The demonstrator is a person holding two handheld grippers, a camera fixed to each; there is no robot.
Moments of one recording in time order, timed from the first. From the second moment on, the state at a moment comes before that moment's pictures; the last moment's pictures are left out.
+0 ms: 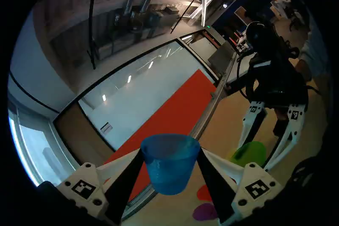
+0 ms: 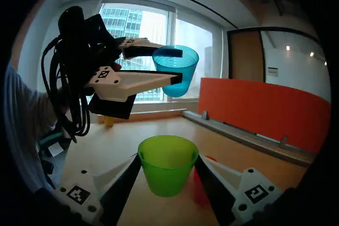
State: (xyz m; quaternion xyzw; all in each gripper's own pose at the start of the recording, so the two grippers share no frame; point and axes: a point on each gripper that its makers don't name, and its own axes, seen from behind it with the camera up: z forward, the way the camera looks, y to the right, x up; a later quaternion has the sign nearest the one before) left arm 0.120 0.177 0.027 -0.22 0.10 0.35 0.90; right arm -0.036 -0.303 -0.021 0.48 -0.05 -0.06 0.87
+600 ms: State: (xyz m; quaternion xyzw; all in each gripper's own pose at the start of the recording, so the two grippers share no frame) left arm 0.130 0.183 0.032 -0.21 0.12 0.41 0.88; right arm -0.036 -0.311 -0.017 0.48 -0.05 -0.06 0.87
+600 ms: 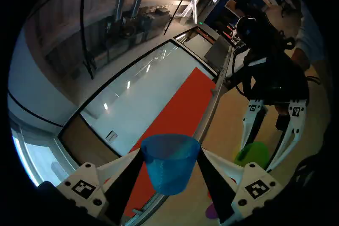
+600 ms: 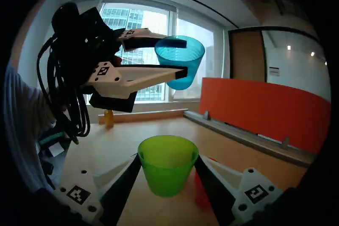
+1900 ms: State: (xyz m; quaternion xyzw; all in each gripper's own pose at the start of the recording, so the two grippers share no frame) left arm 0.141 0.189 0.030 -0.18 0.15 0.48 0.84; right arm -0.031 -0.304 -0.013 0.48 -0.04 -0.06 0.88
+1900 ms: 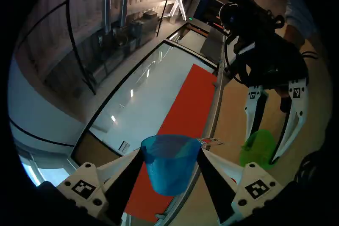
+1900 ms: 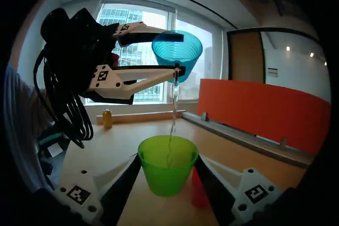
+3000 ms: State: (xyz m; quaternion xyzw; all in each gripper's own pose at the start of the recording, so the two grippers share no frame) left arm 0.147 0.188 0.029 -0.17 0.16 0.53 0.82; right arm -0.029 -0.307 -0.015 0.48 -0.04 -0.06 0.88
